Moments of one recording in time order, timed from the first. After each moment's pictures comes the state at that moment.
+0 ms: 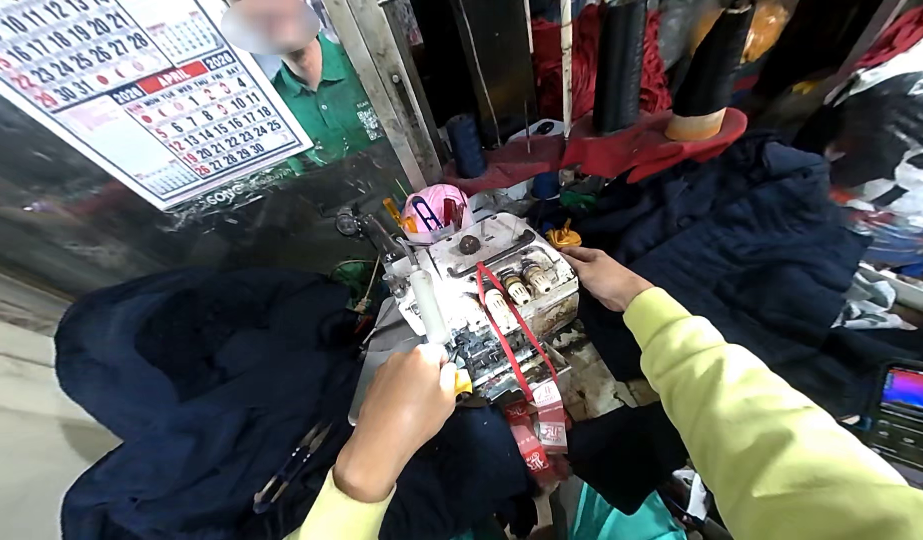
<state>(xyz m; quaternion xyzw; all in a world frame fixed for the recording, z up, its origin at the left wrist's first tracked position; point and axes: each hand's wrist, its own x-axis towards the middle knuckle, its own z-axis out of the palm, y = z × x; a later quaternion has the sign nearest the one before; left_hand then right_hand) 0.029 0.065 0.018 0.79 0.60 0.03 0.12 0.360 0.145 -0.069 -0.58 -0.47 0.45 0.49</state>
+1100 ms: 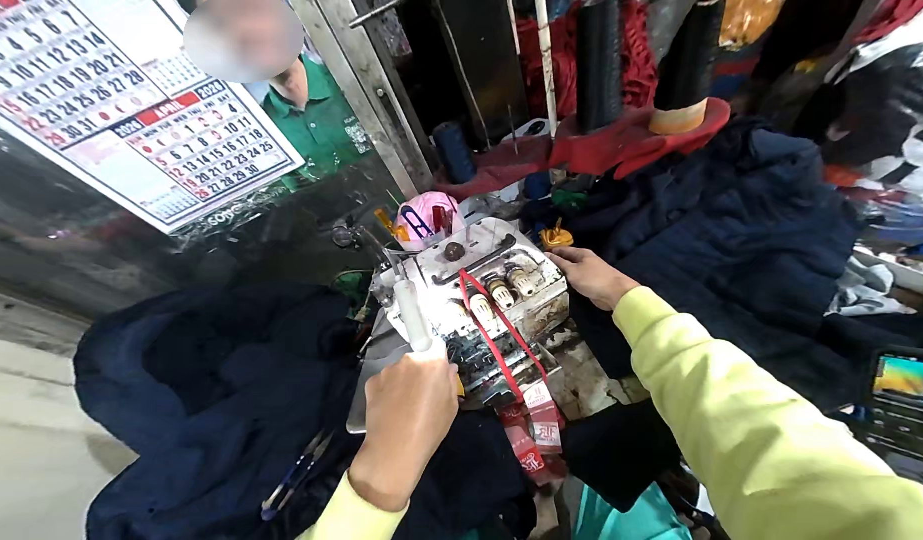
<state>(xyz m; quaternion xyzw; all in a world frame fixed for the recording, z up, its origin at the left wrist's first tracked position) 0.056 0.049 0.017 0.80 0.58 -0.01 -0.13 0.361 0.144 -0.070 -0.60 -0.49 0.43 0.47</state>
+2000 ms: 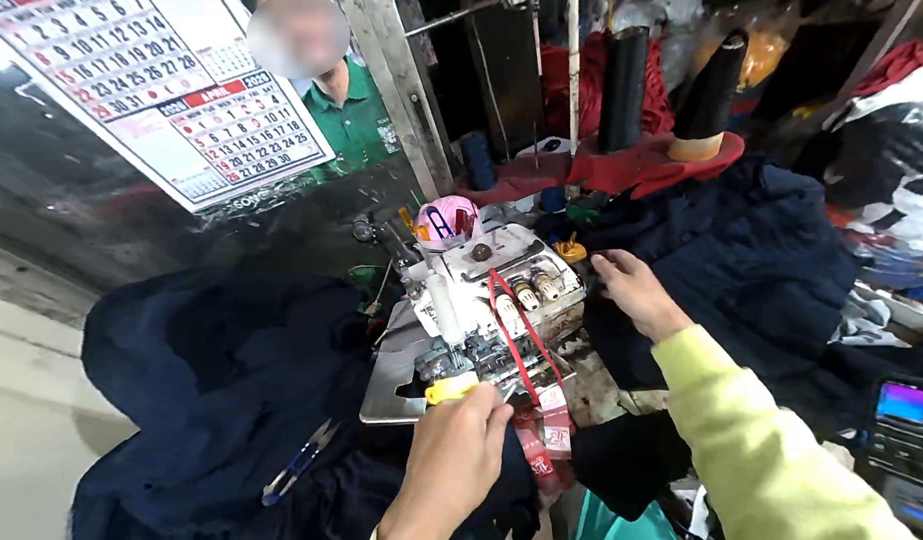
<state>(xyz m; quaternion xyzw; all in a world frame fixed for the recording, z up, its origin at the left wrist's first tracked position) 0.033 0.009 -0.023 0.85 0.48 0.15 0.14 0.358 0.096 -0.042 -0.64 -0.42 0.35 0.55</state>
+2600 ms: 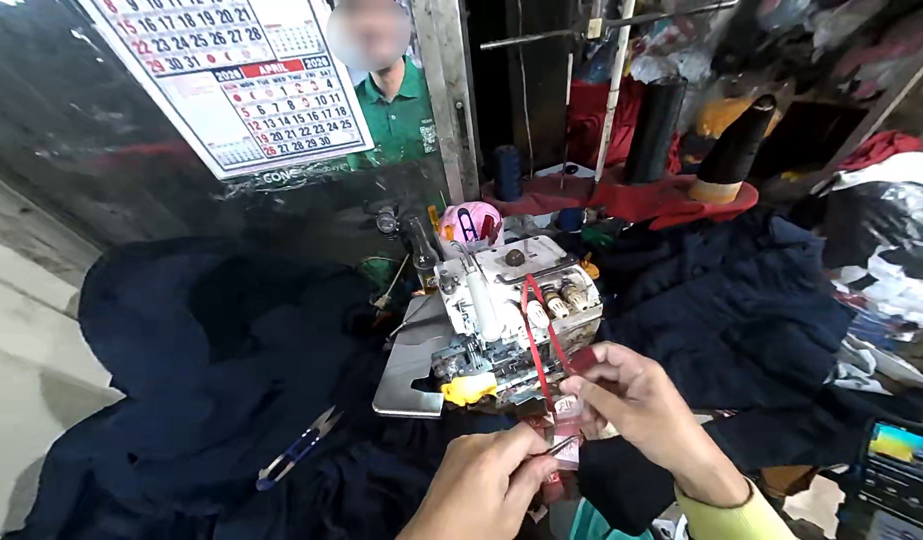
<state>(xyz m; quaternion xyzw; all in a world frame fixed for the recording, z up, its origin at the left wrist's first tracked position) 0.014 -0.015 -0.048 0.87 0.30 0.28 0.27 0.267 -0.023 -0.032 -0.49 -0.58 0.40 0.52</state>
